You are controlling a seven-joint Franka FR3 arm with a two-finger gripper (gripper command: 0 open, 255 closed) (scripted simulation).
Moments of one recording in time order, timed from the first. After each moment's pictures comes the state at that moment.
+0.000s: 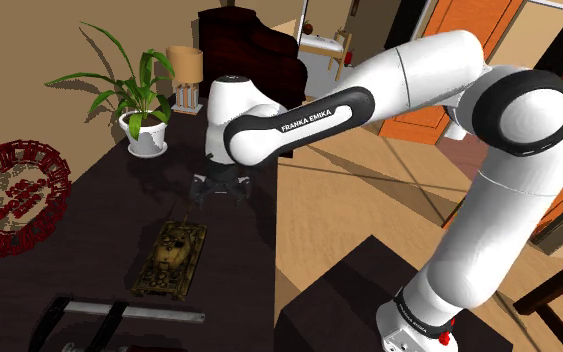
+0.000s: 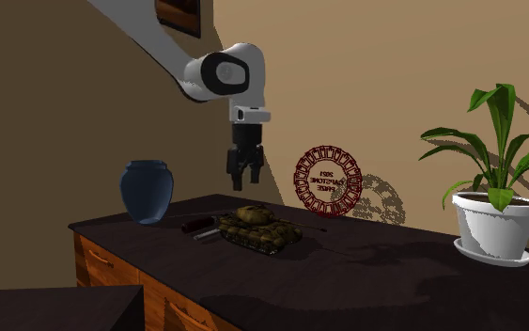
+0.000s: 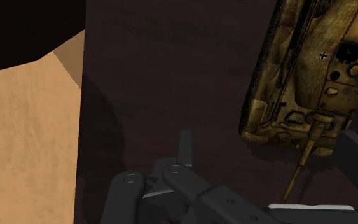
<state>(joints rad) -0.03 0.18 0.60 -2.01 -0.05 2.18 1.09</state>
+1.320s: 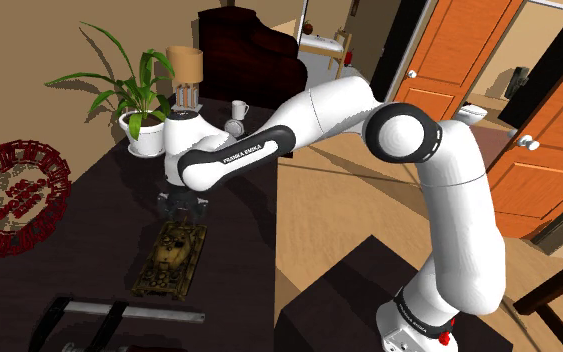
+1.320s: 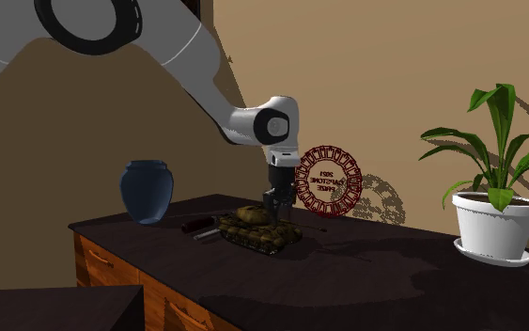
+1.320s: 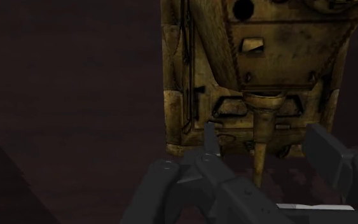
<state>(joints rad) 0.17 0.68 0.46 -1.57 -0.28 2.20 1.43</state>
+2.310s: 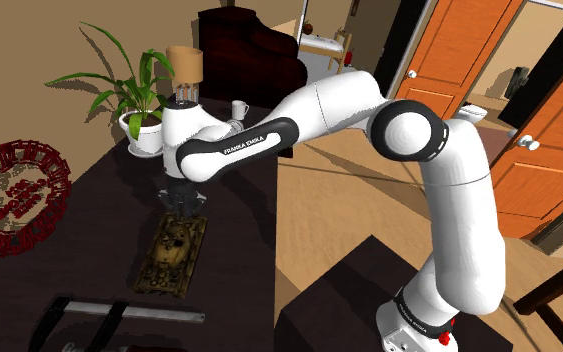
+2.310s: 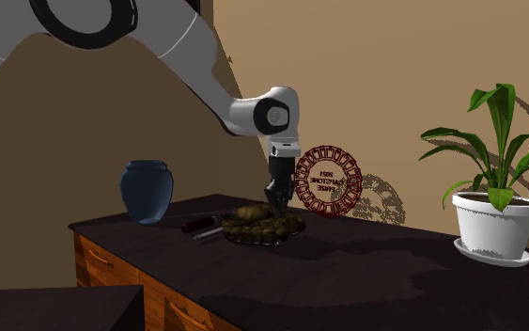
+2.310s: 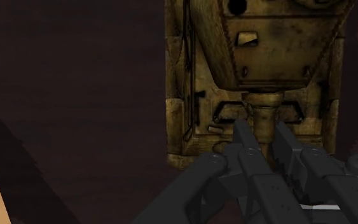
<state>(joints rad) 0.17 0.65 0.47 -1.56 -0.27 2.15 1.42</state>
